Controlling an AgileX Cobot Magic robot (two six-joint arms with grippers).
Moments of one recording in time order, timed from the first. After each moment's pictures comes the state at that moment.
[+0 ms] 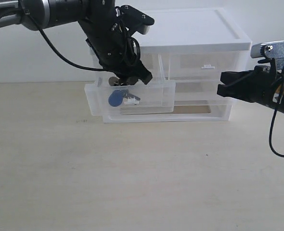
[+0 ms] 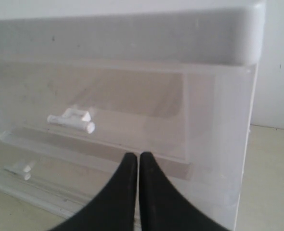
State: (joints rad) left arm -0.58 2.13 -1.93 0.13 0.94 0.16; right arm 0.03 1.86 -0.81 -0.61 -0.84 0.50
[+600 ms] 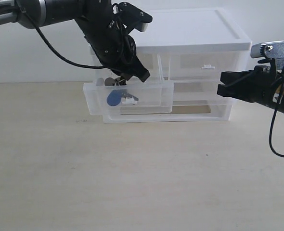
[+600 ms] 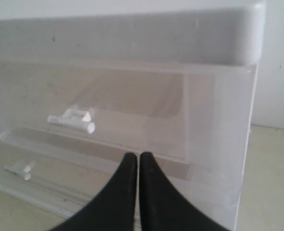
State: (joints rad) left arm -0.57 2.12 -1.94 0.12 0.92 0.20; right arm 0.03 1.86 -0.81 -0.61 -0.84 0.50
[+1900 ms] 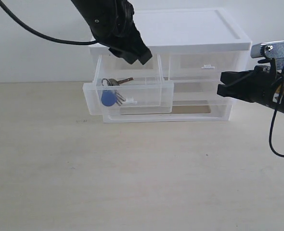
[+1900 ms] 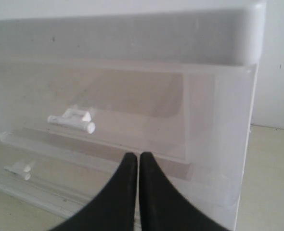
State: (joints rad) left arm -0.65 1.93 -1.89 0.11 1.03 0.27; right arm 0.03 1.86 -0.81 -0.61 -0.84 0.50
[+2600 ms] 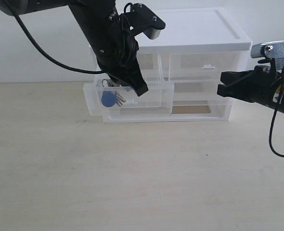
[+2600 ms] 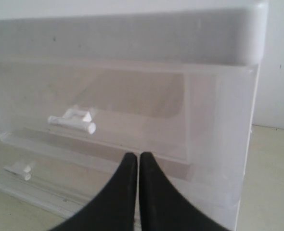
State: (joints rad) left arm -0.65 2.00 -1.84 0.07 1.08 0.40; right arm 0.03 1.86 -0.81 -0.61 -0.84 0.50
